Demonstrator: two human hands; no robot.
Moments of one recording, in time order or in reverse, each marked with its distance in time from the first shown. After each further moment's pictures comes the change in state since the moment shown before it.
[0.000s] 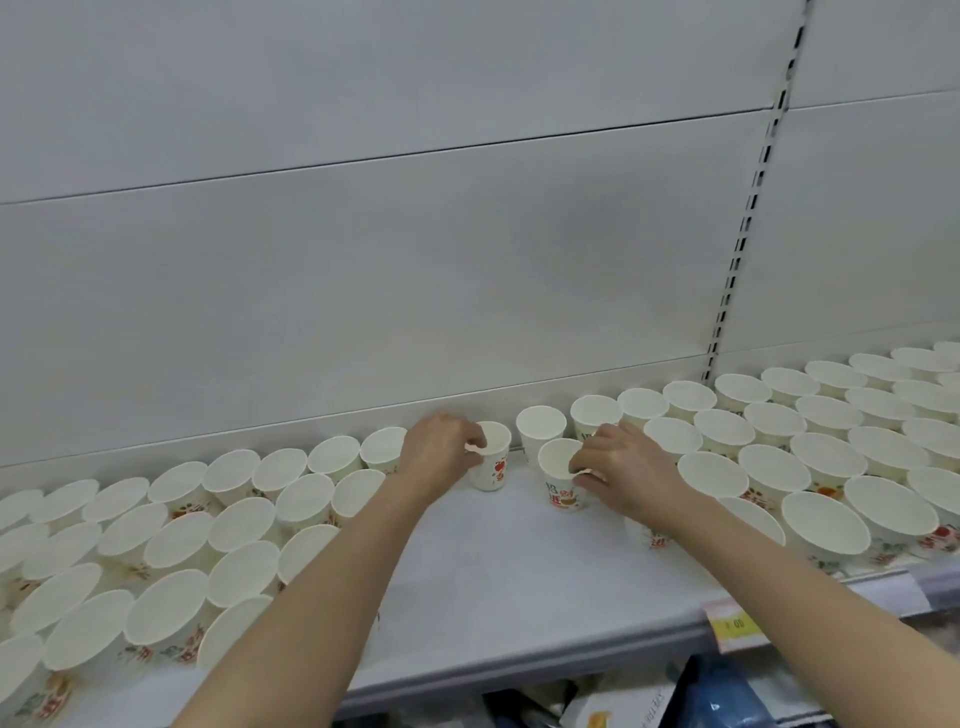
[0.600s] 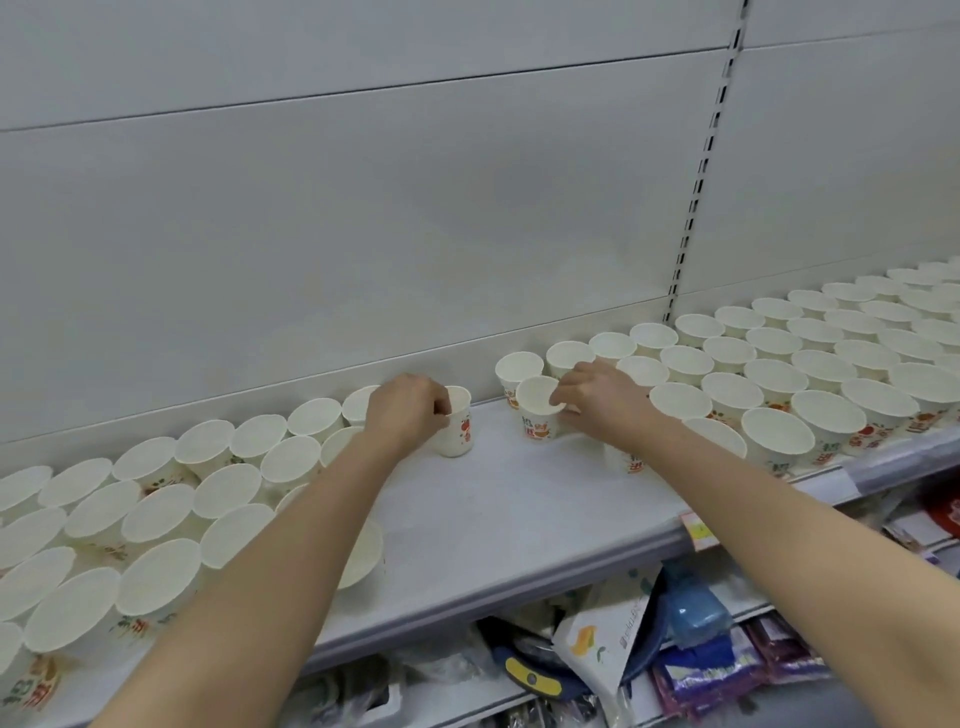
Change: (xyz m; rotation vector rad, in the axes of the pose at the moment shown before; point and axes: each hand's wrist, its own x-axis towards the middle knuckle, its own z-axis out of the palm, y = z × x) left_hand -0.017 -0.017 -0.012 0.014 -0.065 -0.011; right_hand 0.009 -0.015 -0.010 -0.122 -0.164 0.098
